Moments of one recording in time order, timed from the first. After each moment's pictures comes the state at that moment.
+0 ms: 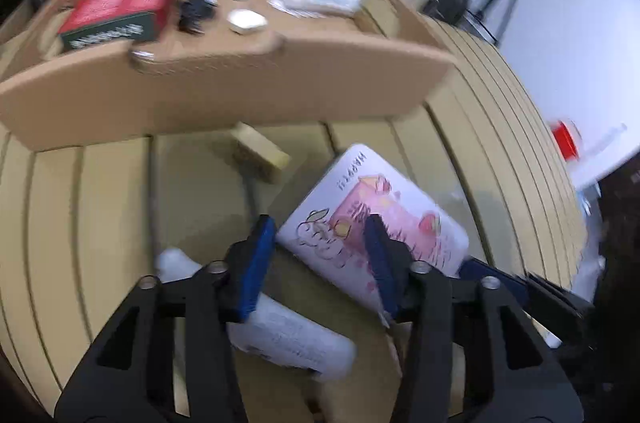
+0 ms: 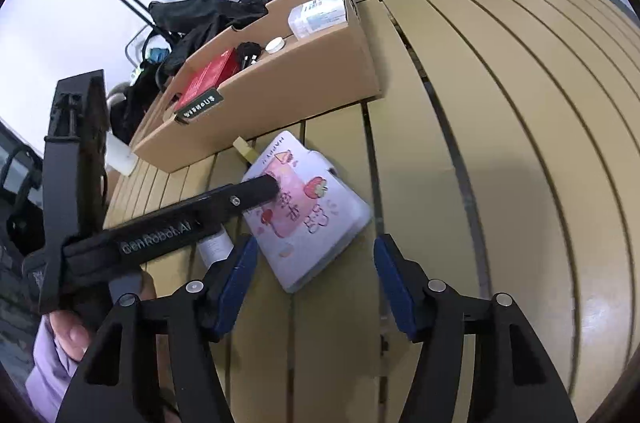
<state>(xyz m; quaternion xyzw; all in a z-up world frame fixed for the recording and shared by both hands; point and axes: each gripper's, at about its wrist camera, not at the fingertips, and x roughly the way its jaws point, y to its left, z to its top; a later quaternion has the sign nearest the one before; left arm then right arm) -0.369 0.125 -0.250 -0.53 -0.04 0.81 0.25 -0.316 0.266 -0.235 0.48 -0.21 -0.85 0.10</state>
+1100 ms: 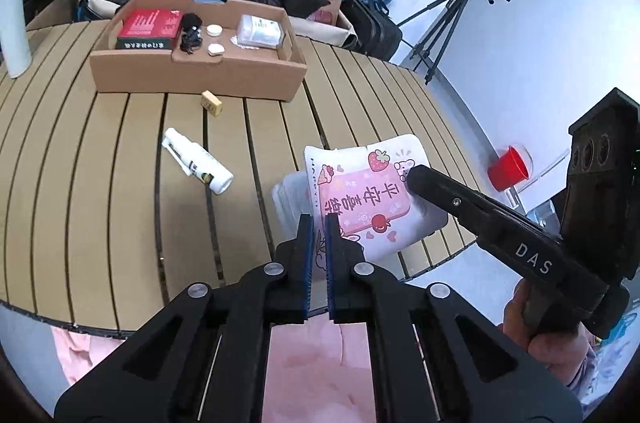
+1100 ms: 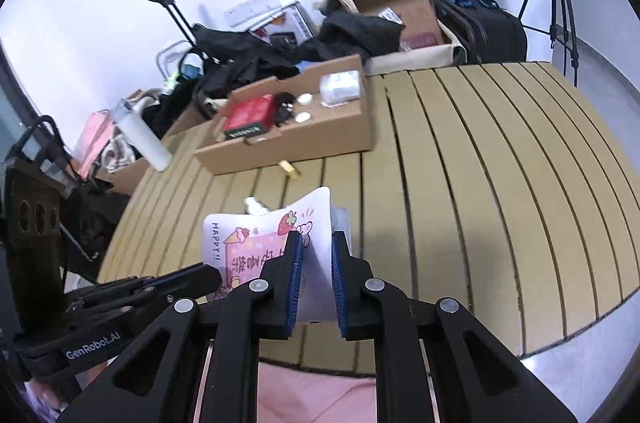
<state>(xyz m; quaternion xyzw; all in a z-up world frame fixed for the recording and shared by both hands) -0.202 0.099 -0.125 -0.47 -0.11 0.84 0.26 -0.192 0.278 -0.104 0.40 -0.14 -0.90 0.10</state>
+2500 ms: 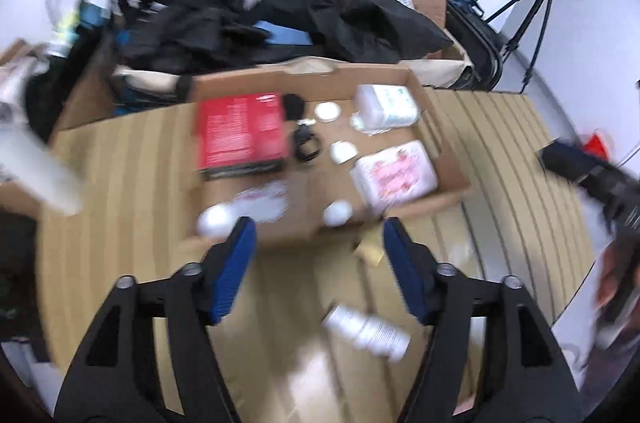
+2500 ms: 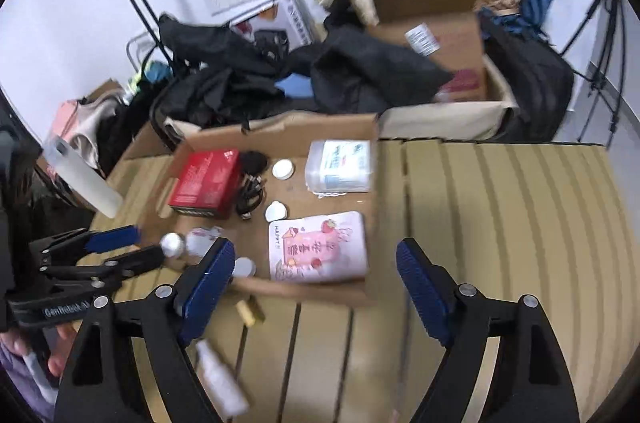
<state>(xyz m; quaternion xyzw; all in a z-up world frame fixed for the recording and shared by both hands) -0.412 0.049 -0.079 -0.51 0.03 0.85 0.15 -0.410 0.285 -0.073 0.44 -0.08 -0.89 0.09</state>
